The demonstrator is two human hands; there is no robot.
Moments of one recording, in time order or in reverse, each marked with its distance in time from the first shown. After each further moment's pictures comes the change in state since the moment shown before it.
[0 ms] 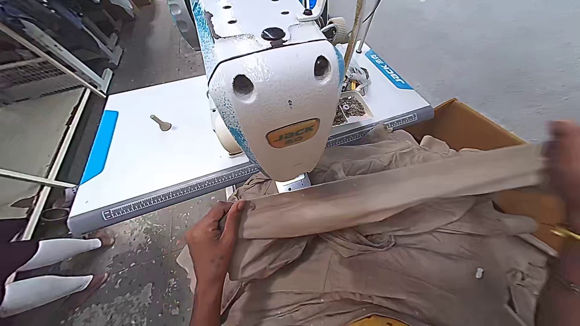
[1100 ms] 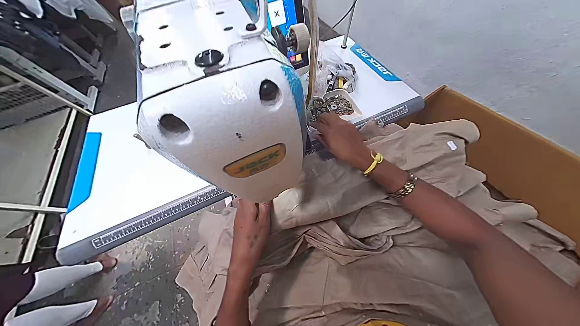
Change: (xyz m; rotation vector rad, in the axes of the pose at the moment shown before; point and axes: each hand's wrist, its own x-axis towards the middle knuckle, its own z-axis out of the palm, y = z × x) left_hand 0.027 0.036 0.060 -0.077 -0.393 -0.302; right_hand 0.024 -0.172 0.225 0.192 -0.403 -0.577
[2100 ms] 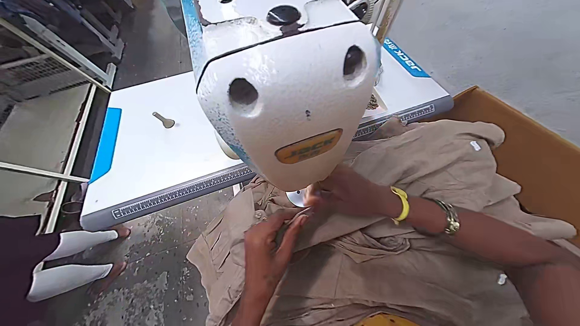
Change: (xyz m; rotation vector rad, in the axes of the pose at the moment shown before) left_hand -0.047 -0.003 -0.009 -0.162 0.148 0.422; right_hand -0.034 -0.104 -0.039 0.601 -0.100 -0.447
